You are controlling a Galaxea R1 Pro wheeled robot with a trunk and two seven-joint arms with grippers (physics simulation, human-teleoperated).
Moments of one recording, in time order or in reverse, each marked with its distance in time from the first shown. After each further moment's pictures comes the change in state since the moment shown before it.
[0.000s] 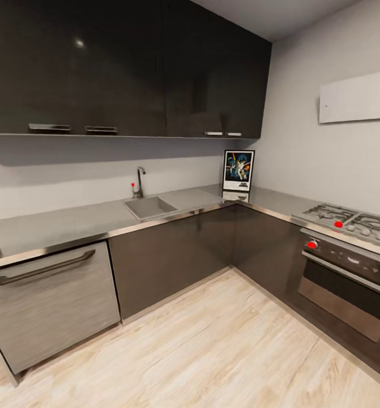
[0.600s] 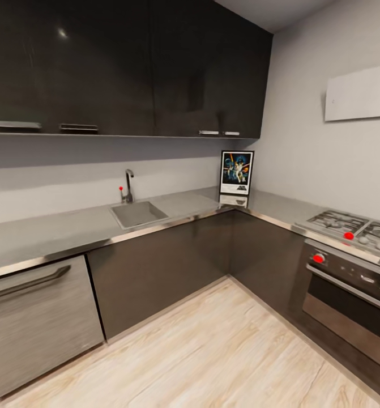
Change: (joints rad) left arm 0.000 0.000 0.000 0.000 0.001 0.000 0.000; right arm 0.000 0.000 0.001 0.000 0.002 0.000 0.001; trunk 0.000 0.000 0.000
